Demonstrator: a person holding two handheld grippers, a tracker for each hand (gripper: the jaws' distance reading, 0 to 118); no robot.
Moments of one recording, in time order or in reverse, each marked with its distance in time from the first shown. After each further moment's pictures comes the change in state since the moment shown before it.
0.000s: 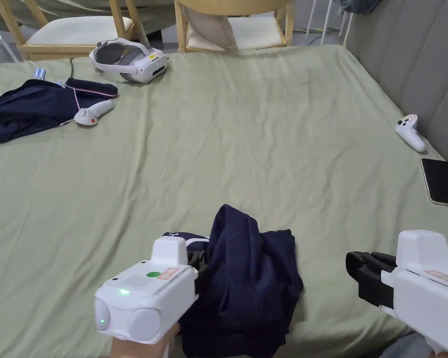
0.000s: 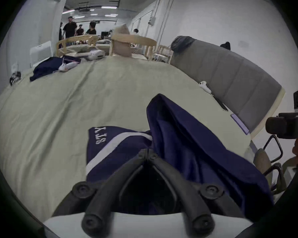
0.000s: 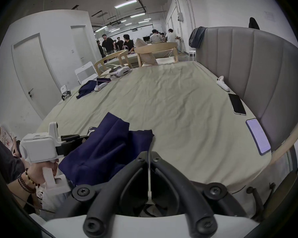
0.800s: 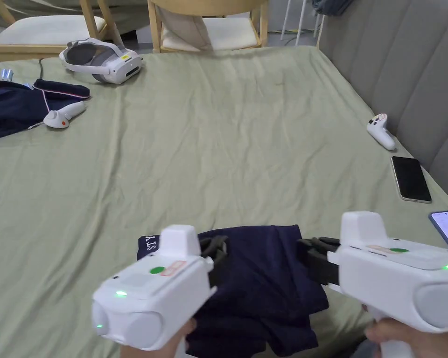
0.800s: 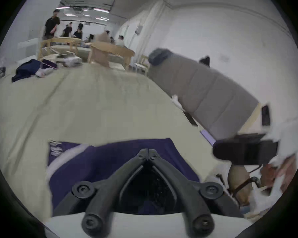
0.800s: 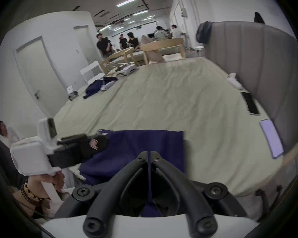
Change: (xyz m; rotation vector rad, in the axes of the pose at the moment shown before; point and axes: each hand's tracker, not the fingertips) left arm 0.027 0.032 0.029 0.121 -0.195 0.100; right arm -0.015 0.022 -0.040 -0.034 0.147 -0.020
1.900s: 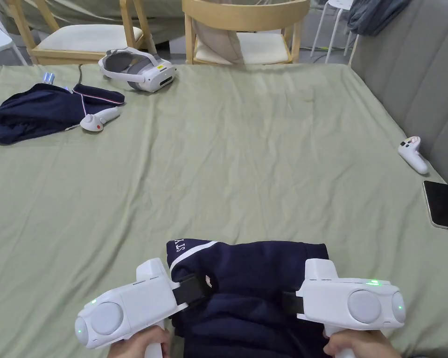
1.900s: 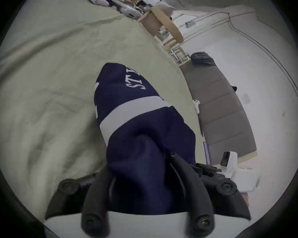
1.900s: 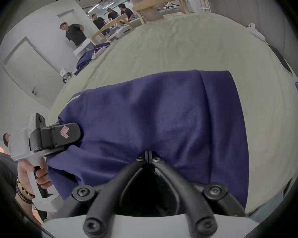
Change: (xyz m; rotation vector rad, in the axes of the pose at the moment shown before) left arm -0.100 -0.038 -0.024 -0.199 -0.038 0.518; right arm 0.019 -0.042 -0.116 -0.270 -0.002 -0.138
